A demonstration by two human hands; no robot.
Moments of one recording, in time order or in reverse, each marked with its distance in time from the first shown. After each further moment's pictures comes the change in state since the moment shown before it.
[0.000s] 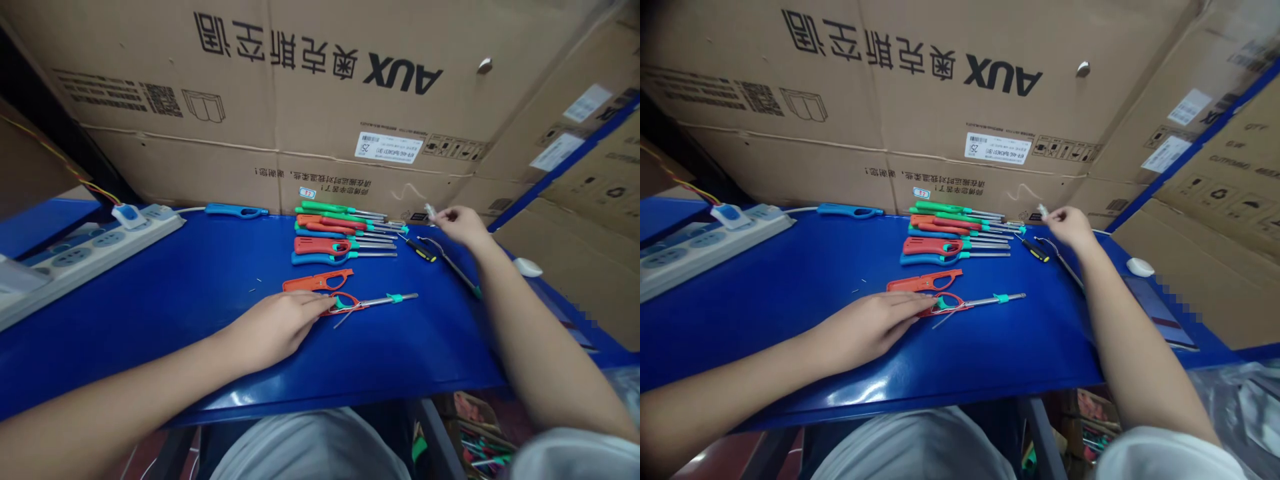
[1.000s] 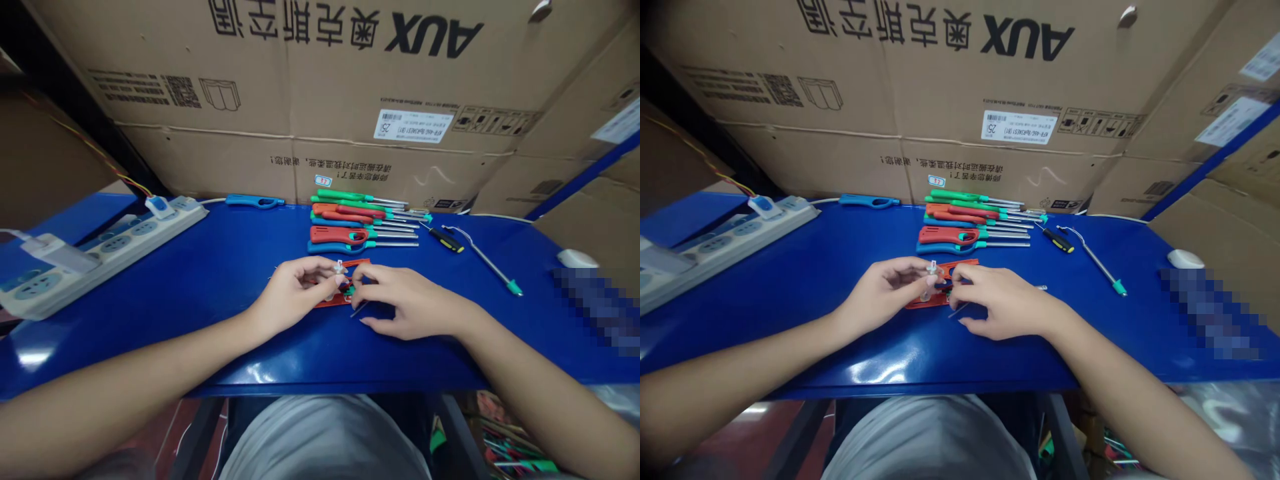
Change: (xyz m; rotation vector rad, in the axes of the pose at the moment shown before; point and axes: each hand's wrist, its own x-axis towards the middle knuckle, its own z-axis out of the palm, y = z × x) left_hand 0.016 0.005 0.005 -0.963 0.398 -0.467; right_hand -0.169 -0.102 0.021 0.167 -0.651 -1.160
